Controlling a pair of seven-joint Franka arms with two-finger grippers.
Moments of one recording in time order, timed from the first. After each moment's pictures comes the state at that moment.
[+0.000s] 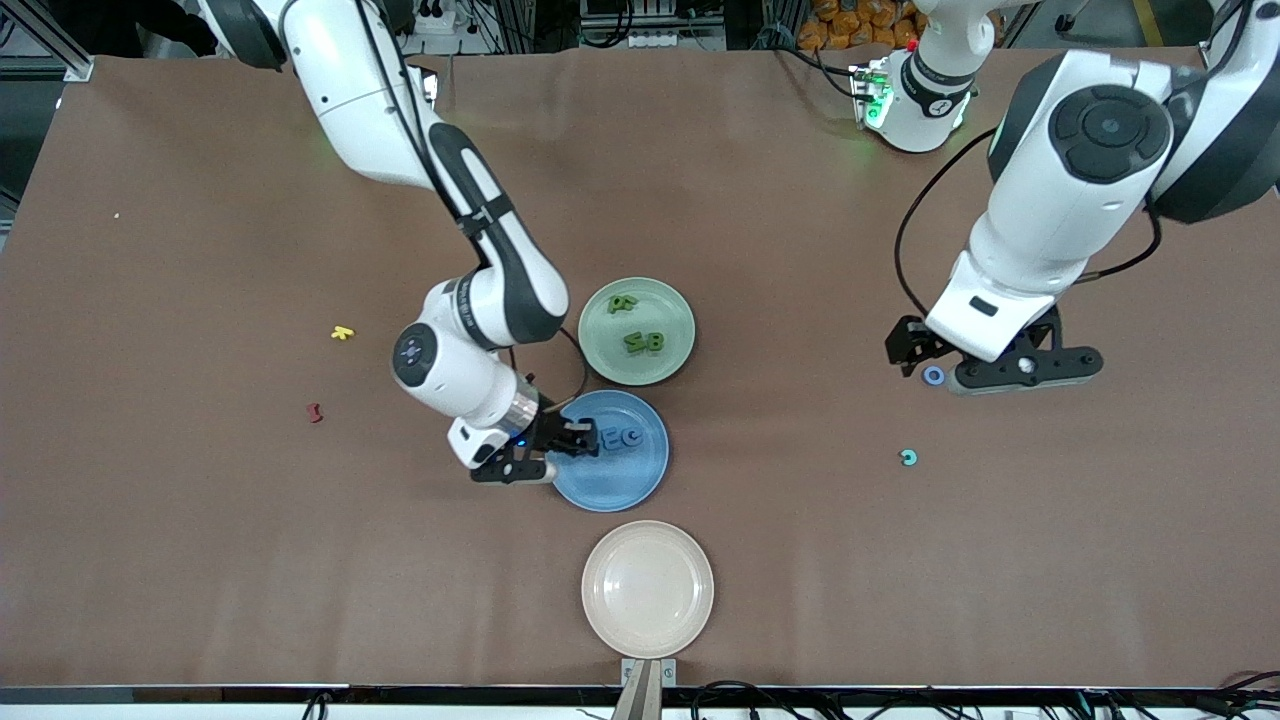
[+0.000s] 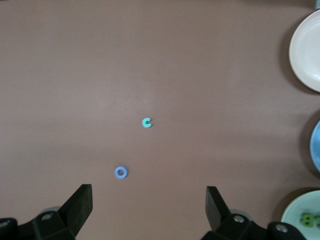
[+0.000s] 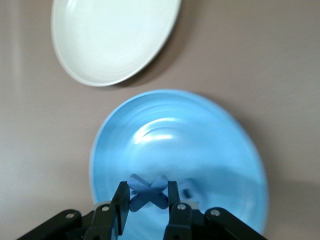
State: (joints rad) left arm 0.17 0.23 -0.59 -1.59 0.29 1.84 -0.53; right arm 0.67 0.79 -0.17 -1.49 0.76 2.51 0.06
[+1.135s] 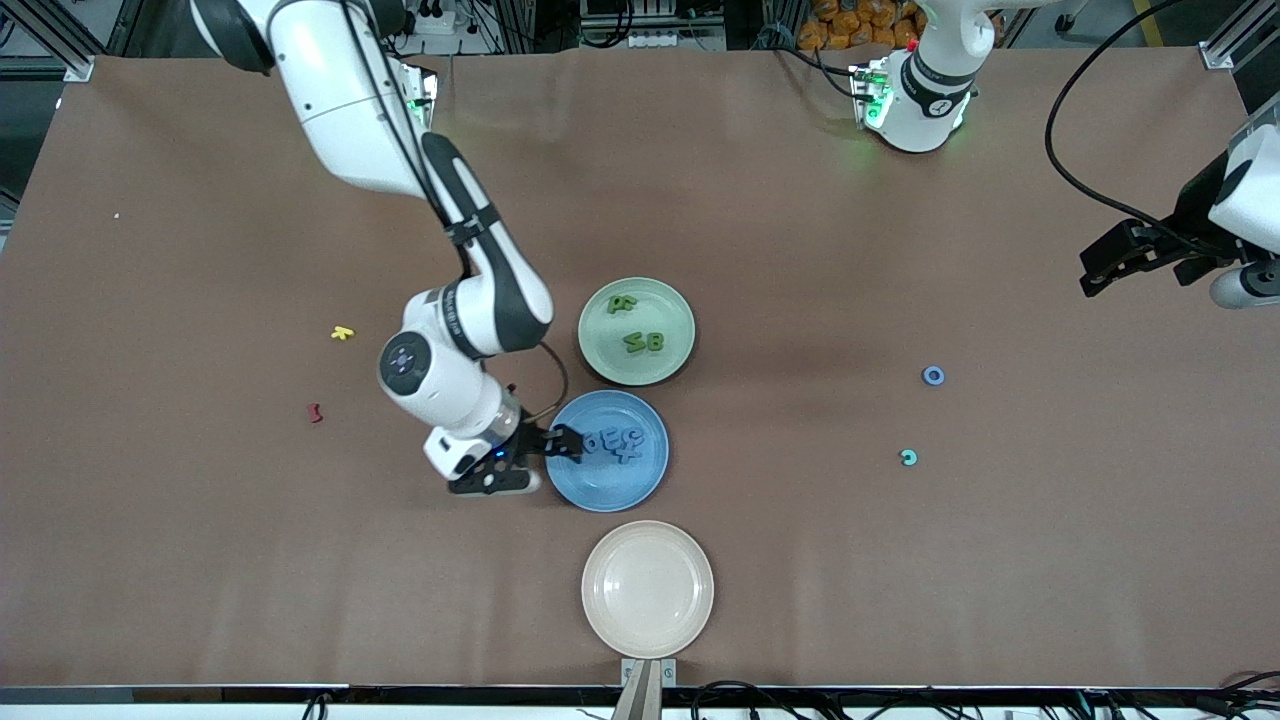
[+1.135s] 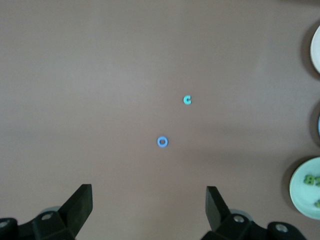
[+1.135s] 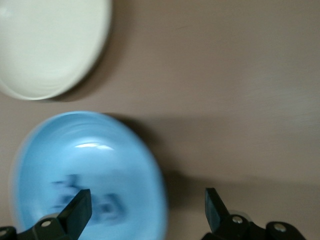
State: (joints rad) left arm 0.02 0.05 -0.14 -1.49 0.05 1.59 -0.22; right arm 0.61 0.79 -0.19 -1.48 0.55 2.45 0.09
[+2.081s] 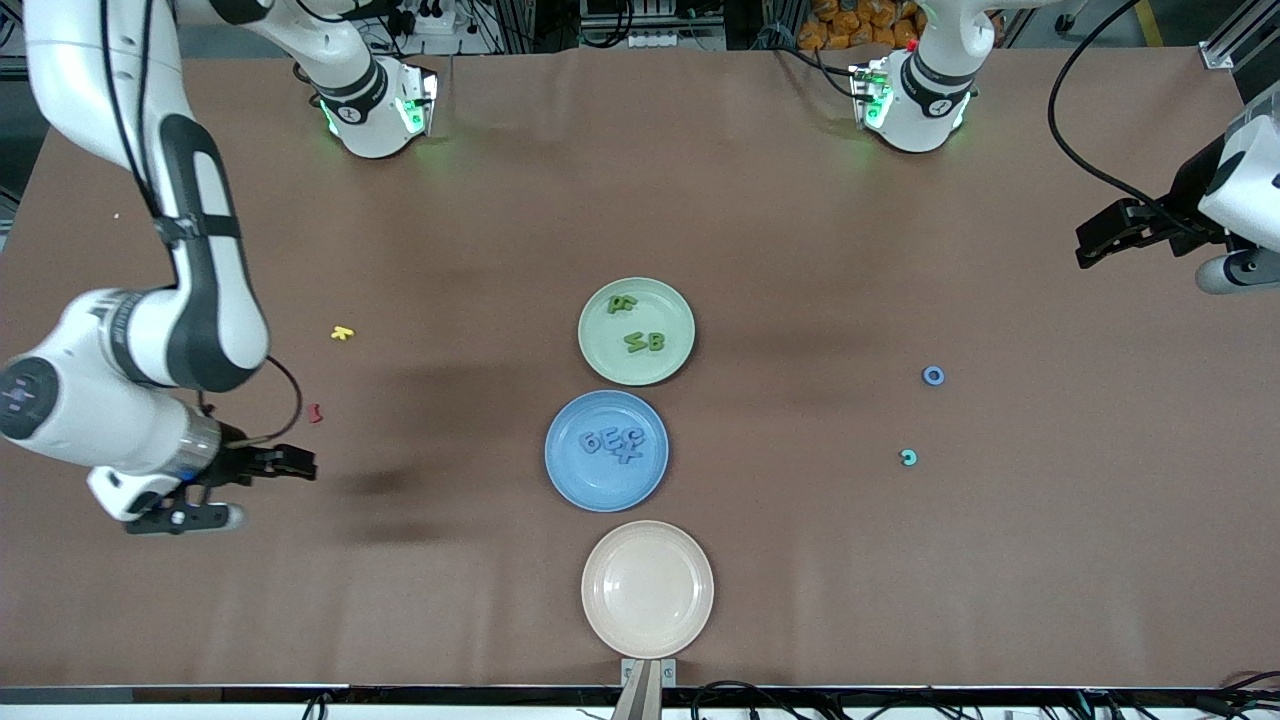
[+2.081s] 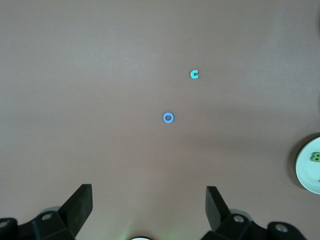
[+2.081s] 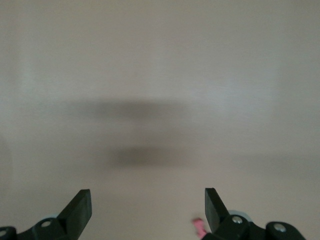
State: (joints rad) left arm 0.01 0.05 -0.13 -1.47 0.05 1.46 -0.22; right arm 0.17 0.57 -0.20 -1.47 0.22 2.07 -0.15
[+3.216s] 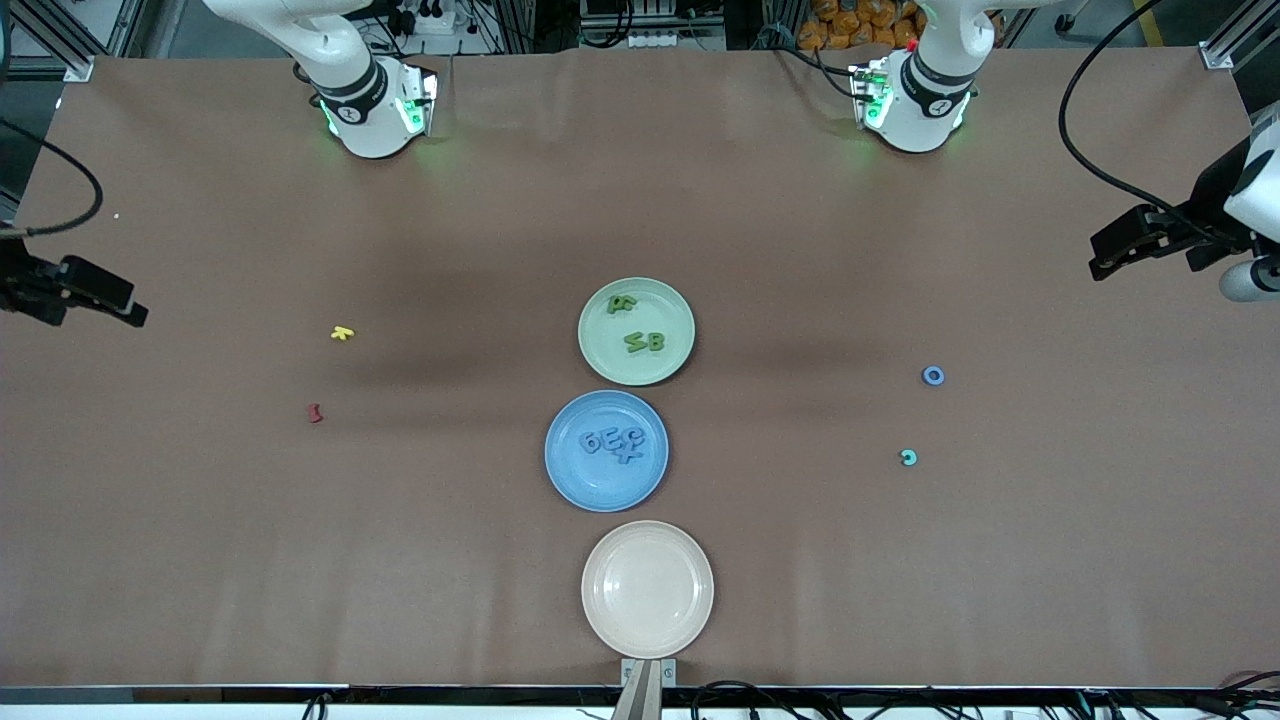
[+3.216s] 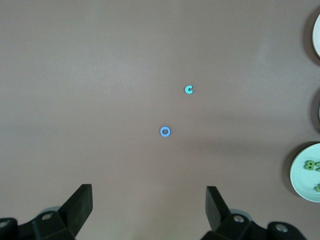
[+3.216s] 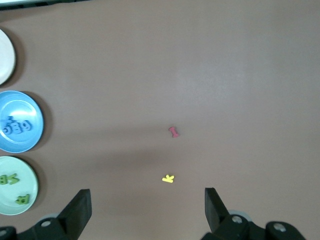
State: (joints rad) left arm 0.01 0.10 -0.13 -1.38 0.05 1.47 -0.19; right arm 0.12 0.08 -0.21 -1.50 0.10 1.62 -0.02
